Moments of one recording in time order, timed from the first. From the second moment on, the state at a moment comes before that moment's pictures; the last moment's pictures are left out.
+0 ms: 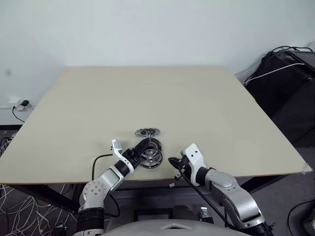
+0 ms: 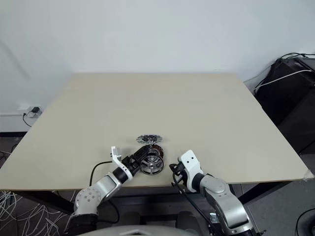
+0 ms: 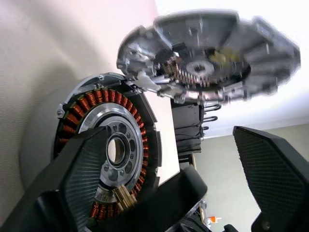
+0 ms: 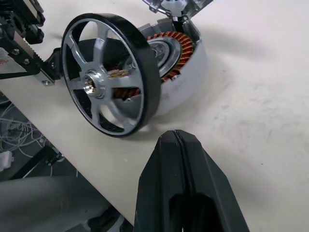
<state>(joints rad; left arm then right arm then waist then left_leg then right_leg) 0.05 -0.06 0.20 0.06 -0.99 0.82 -0.35 0.17 -0.35 0.23 -0.34 0.19 0.58 0.52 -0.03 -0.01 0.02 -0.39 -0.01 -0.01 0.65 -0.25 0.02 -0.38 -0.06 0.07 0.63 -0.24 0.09</state>
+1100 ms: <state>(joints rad) 0.10 -0.06 0.21 -0.06 -0.96 0.60 -0.53 0.18 -0.35 0.23 -0.33 0.20 0.57 0.53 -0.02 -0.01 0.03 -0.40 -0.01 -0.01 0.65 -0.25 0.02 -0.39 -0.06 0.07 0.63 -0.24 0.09</state>
